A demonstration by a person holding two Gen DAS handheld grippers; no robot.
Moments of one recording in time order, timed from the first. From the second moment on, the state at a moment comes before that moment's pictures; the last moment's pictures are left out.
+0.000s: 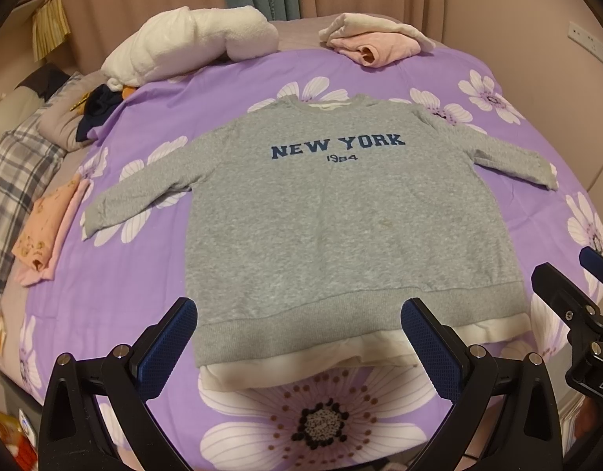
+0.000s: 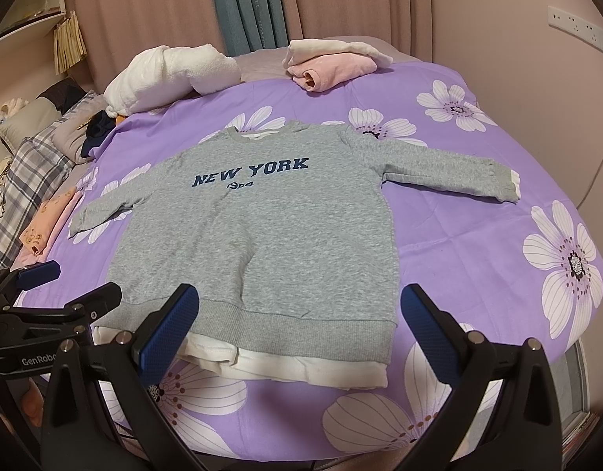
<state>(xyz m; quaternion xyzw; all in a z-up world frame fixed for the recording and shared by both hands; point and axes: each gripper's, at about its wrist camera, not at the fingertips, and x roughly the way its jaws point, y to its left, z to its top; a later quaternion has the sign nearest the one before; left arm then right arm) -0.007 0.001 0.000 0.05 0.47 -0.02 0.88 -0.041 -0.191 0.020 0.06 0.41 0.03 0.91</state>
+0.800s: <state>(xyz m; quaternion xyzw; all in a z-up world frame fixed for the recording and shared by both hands) 0.069 0.030 -0.030 -0.16 0.47 -0.13 0.86 -0.004 -0.348 -0.044 0.44 0.32 0.04 0.84</state>
